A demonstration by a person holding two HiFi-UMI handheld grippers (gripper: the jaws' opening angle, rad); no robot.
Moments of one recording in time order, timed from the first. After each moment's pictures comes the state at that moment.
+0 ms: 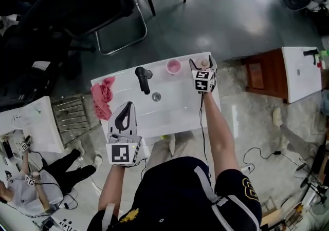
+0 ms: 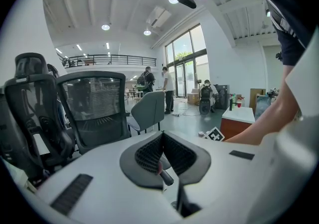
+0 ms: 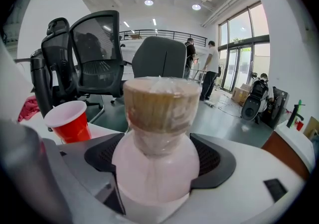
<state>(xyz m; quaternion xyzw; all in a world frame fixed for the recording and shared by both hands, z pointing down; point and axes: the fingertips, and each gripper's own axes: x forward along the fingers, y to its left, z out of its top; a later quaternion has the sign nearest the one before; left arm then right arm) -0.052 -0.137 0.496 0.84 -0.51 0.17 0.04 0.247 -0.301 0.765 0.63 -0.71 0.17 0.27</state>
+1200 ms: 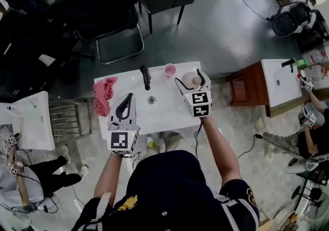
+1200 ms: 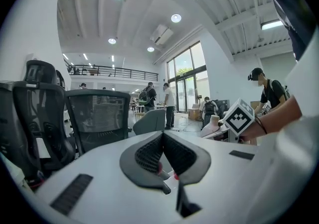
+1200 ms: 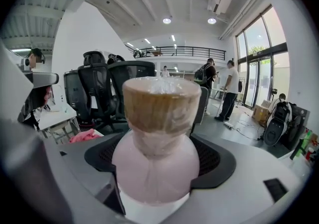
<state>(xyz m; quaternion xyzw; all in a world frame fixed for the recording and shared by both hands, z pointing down) -0.078 -0.096 0.429 0.85 -0.52 0.07 0.01 0.141 -0.180 0.521 0.55 -0.80 0.11 0.23</state>
